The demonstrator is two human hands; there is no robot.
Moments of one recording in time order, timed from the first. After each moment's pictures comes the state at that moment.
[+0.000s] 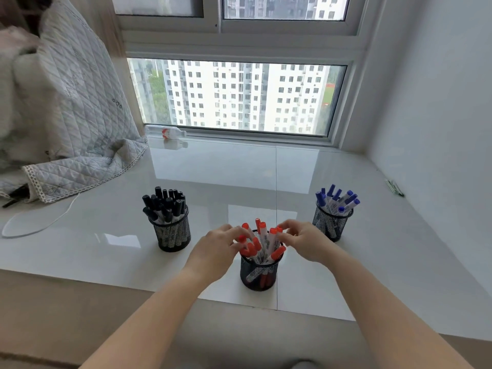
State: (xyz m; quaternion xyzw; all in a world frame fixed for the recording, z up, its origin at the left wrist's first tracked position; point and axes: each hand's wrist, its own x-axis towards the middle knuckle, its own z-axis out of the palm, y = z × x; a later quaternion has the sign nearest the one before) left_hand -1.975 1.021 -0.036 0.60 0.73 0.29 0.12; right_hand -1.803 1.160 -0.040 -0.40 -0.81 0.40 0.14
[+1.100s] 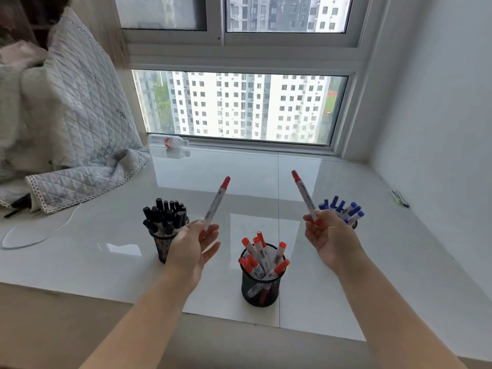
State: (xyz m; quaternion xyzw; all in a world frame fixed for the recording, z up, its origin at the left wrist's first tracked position) left_hand -1.998 1.019 -0.014 0.13 0.50 0.75 0.40; right_hand -1.793 1.149 0.009 -0.35 -0.36 0.73 0.46
